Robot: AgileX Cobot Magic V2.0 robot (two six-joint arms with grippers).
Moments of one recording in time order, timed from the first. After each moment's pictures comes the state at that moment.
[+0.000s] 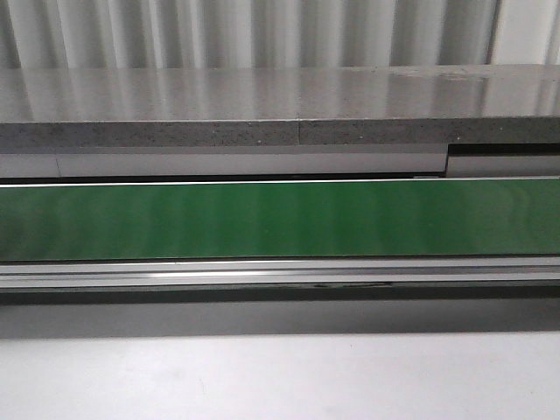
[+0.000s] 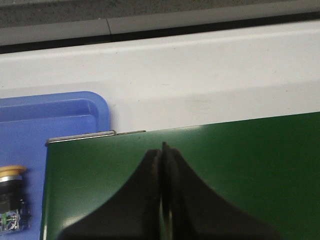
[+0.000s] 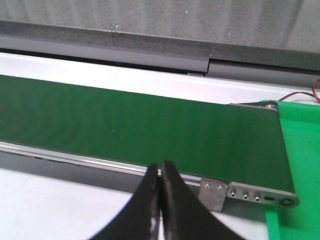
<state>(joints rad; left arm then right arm) -0.06 1.28 -0.99 -0.08 0.54 0.14 0.04 0.19 -0.41 0.16 0.59 -0.14</state>
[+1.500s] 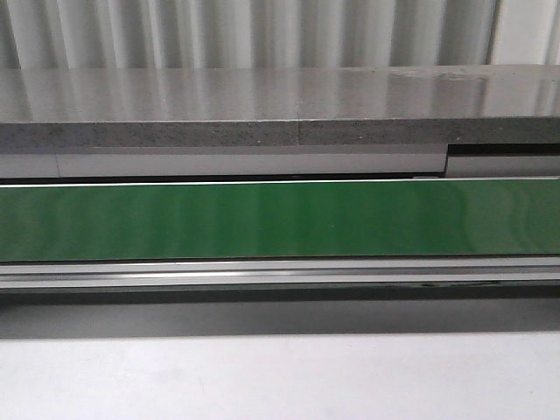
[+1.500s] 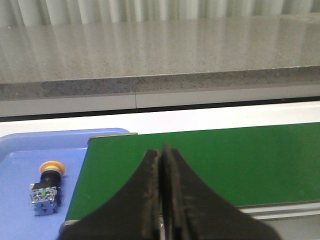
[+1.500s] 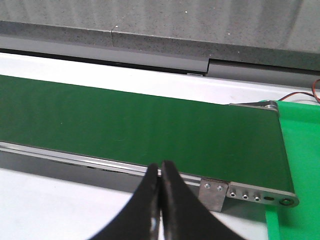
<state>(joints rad) -0.07 0.18 -0.18 -0.02 0.22 0.06 0.04 0.19 -0.41 0.16 0.59 -0.14</state>
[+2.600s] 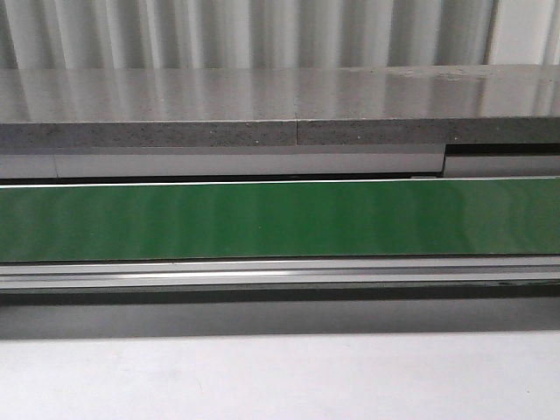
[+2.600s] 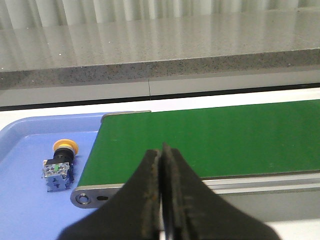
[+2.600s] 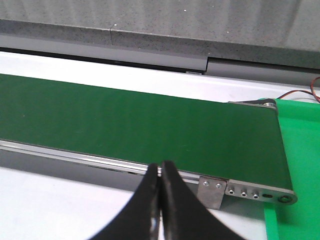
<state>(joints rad) -0.04 -0.01 0.00 0.05 0.20 0.03 0.04 0.19 -0.40 0.16 0.59 -0.14</state>
